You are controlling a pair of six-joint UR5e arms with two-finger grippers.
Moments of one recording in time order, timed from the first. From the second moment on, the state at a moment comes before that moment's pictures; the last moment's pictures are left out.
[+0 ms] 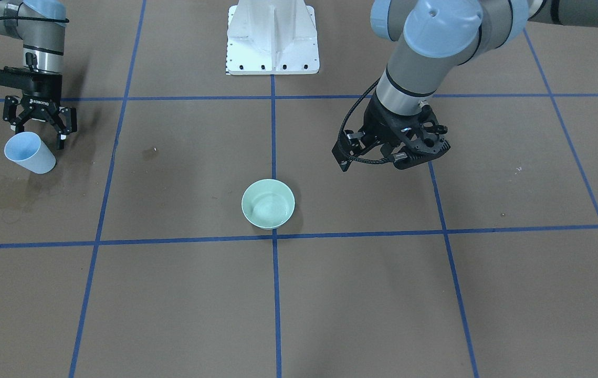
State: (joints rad) left arm -0.82 -2.26 -1.77 -1.46 -2.13 -1.38; right arm 0.13 -1.98 1.90 -0.96 0.77 1.67
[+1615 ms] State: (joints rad) left arm -0.81 -2.26 -1.77 -1.46 -2.13 -1.39; right arm 0.19 -1.93 1.86 -0.96 0.78 1.61
